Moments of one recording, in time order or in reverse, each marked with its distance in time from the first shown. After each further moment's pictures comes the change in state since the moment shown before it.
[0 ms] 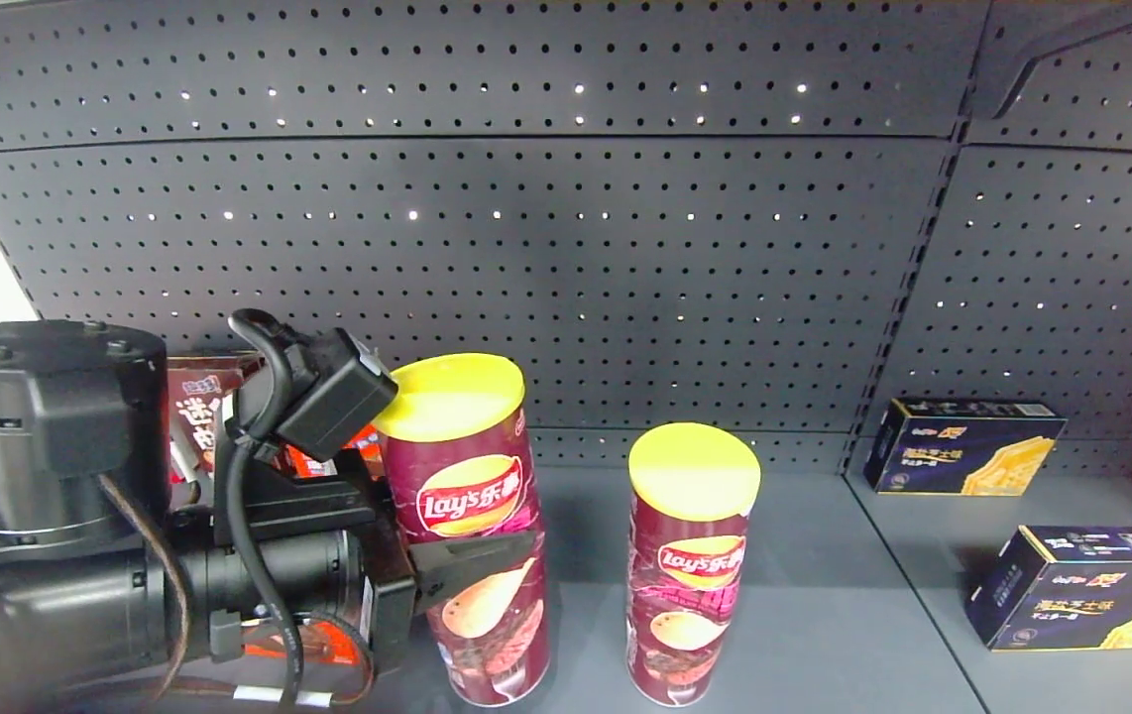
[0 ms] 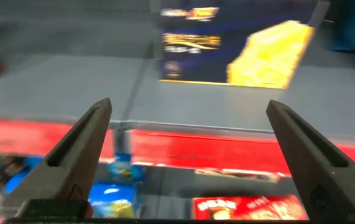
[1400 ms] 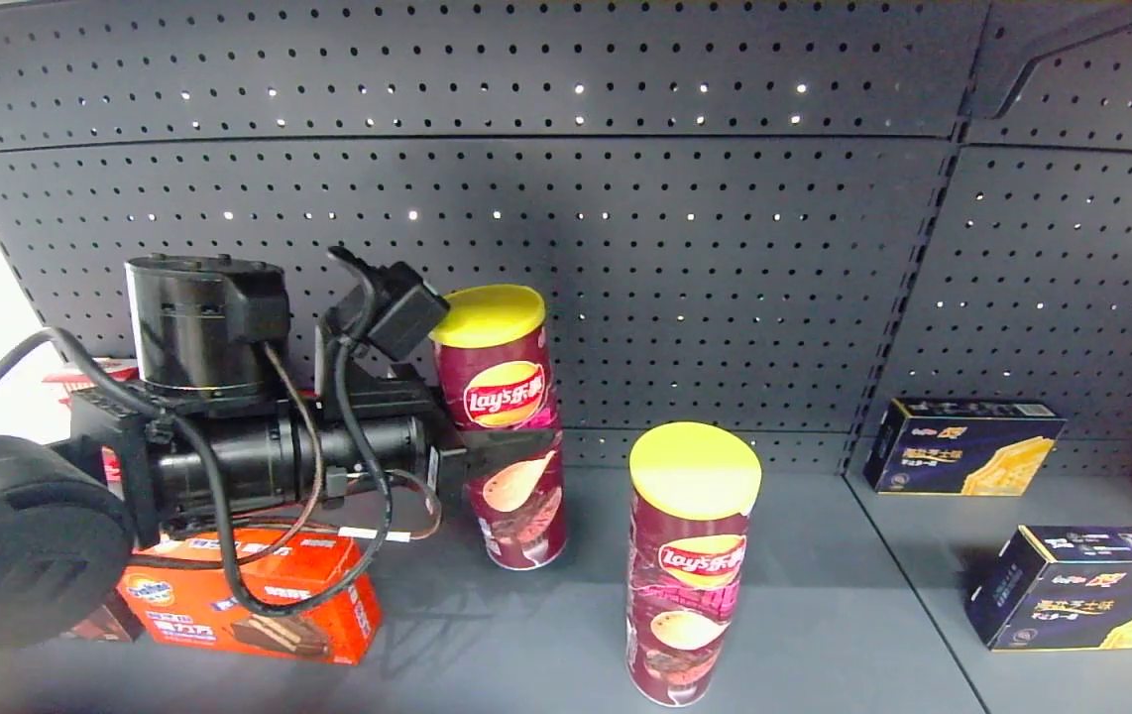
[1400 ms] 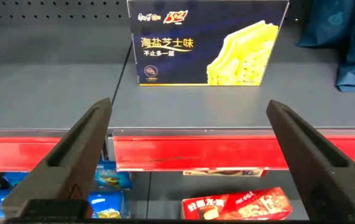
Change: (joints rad) left arm 0.160 0.255 -0.189 -0.119 -0.159 0.116; right arm -0.070 -0.013 0.000 -0.001 -0.003 0.000
